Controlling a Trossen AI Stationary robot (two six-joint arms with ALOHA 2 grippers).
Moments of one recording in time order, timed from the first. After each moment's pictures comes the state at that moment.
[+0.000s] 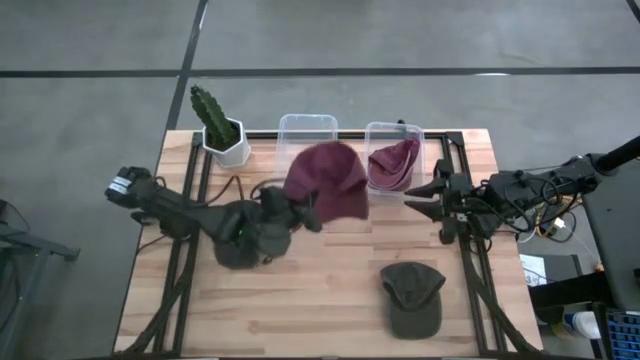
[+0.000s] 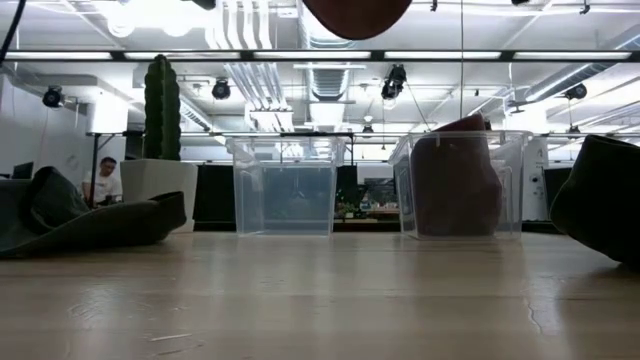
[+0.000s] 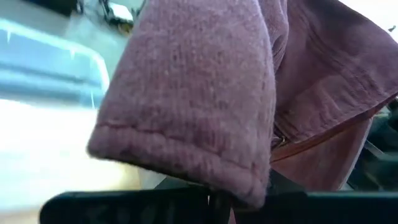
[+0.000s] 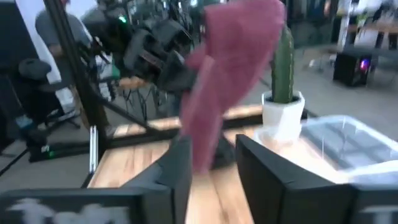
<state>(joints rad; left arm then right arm) -0.37 1.50 1.34 -0.25 -1.15 -1.13 0.35 0.66 0.78 -0.17 0.42 0.18</state>
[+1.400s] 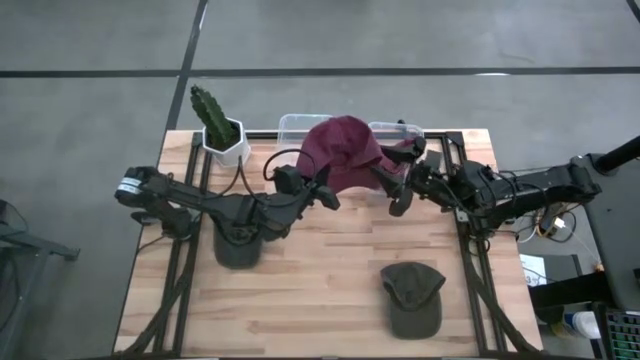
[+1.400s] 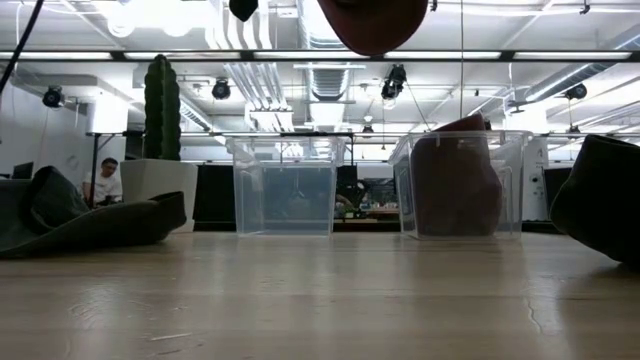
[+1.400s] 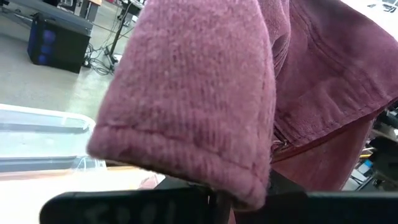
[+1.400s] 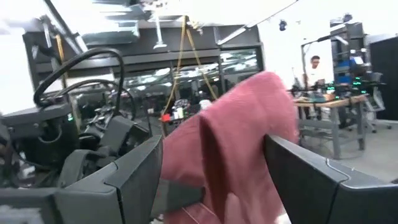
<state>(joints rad) -0.22 1.56 1.33 0.16 -1.14 -0.66 0.11 1.05 0.82 0.55 0.48 0.04</state>
